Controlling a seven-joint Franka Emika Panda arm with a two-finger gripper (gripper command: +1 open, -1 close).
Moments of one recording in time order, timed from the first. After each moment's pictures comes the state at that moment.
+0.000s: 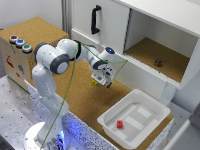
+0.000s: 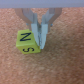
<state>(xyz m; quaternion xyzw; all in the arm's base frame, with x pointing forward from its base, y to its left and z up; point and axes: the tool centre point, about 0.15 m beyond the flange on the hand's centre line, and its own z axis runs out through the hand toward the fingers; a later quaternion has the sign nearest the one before) 0.436 0.036 0.217 -0.99 -0.08 0.02 0.11</state>
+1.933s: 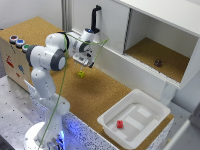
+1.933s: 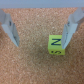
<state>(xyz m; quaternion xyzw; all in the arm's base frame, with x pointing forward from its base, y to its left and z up) 0.402 0.177 0.266 -0.98 -0.17 0.05 0.07</state>
